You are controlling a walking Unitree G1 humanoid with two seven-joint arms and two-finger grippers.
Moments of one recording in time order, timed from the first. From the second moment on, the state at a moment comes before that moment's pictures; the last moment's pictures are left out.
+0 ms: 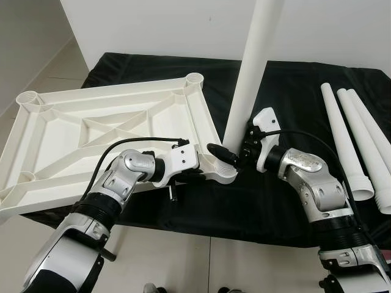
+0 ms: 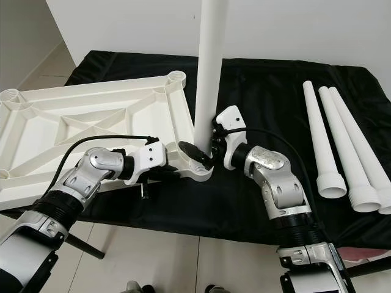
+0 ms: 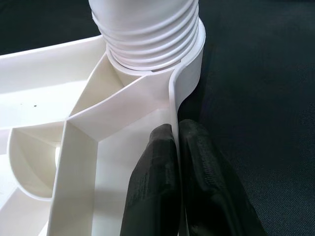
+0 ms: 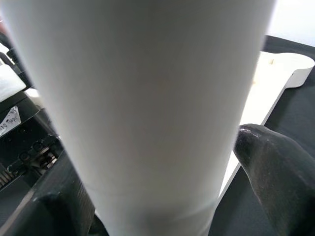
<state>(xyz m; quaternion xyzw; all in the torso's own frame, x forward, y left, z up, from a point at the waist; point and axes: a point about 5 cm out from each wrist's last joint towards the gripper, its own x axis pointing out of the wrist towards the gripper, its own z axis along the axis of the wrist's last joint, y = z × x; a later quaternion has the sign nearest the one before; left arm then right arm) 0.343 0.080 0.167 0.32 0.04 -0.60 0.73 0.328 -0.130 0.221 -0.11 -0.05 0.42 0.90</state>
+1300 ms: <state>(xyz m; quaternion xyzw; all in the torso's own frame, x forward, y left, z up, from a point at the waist) 0.347 0.082 0.165 0.29 0.06 -0.59 0.75 0.327 -0.105 0.204 -0.07 -0.05 0.28 0.96</state>
